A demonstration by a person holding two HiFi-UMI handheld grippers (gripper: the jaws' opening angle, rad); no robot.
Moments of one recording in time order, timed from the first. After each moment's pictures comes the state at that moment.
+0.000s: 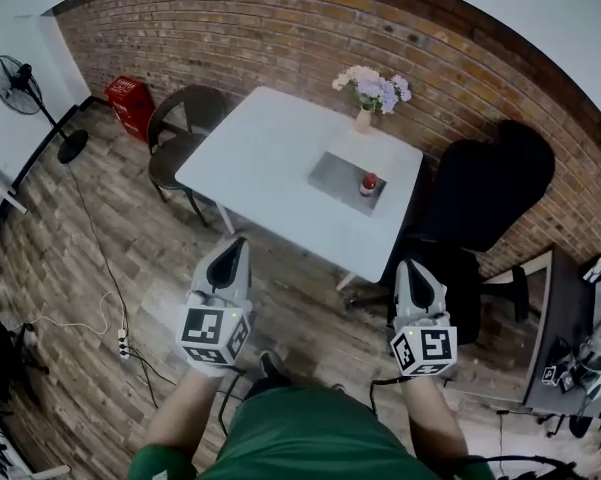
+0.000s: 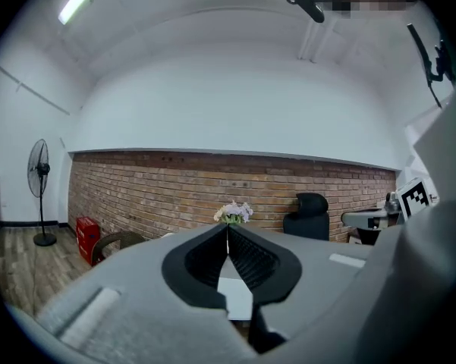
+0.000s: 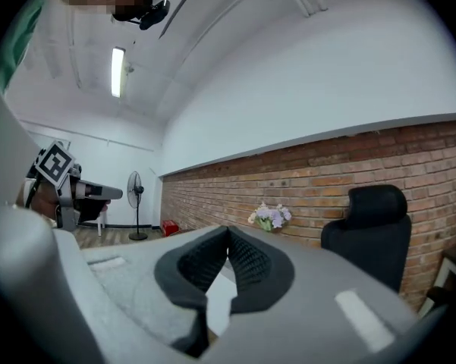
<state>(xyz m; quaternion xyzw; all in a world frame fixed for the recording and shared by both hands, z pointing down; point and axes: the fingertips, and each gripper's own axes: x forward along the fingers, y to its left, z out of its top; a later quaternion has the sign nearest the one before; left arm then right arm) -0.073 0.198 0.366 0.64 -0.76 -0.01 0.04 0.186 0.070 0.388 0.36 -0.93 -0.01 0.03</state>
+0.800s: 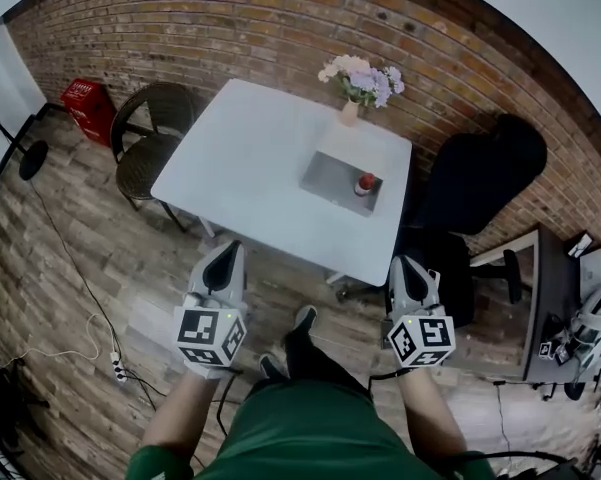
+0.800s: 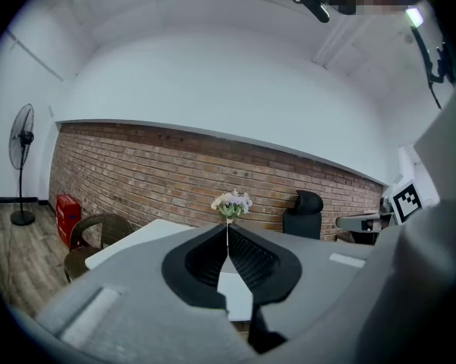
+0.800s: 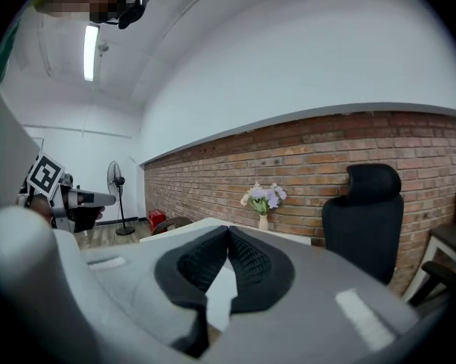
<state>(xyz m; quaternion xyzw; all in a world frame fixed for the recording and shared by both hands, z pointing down) -0.160 0.138 0.416 0.69 -0.72 -0.02 0.10 0.114 0.030 0.427 0.42 -0.90 0.05 0.08</state>
